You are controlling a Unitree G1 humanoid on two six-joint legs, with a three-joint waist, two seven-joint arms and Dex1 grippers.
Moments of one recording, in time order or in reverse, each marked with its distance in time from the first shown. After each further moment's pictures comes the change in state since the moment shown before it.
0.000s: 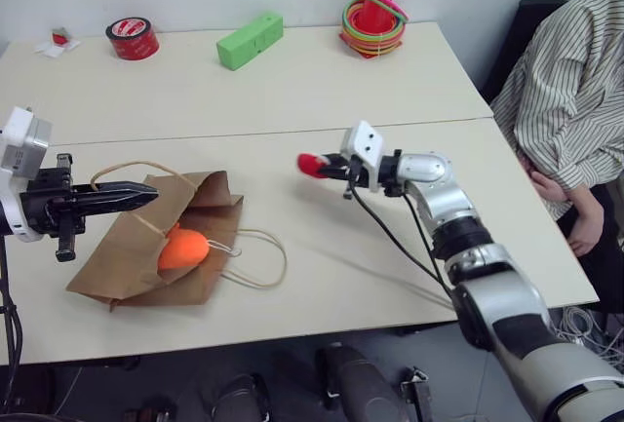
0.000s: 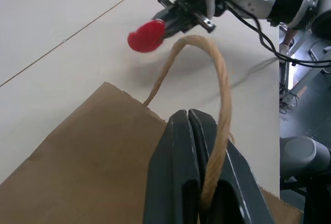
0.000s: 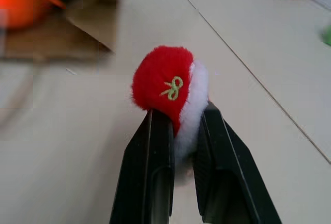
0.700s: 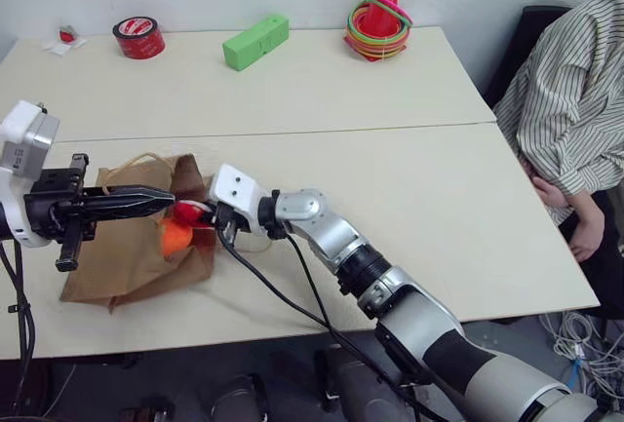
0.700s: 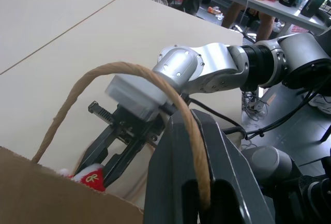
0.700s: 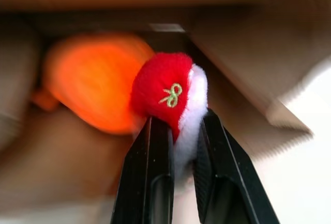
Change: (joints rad) left arm 0.024 -0.012 0.050 -0.151 -0.132 0.143 0.039; right arm -0.134 0.423 0.207 0.369 -0.144 -0.029 -0.412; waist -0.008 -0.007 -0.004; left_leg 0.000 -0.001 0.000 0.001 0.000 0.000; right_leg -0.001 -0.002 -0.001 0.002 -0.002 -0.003
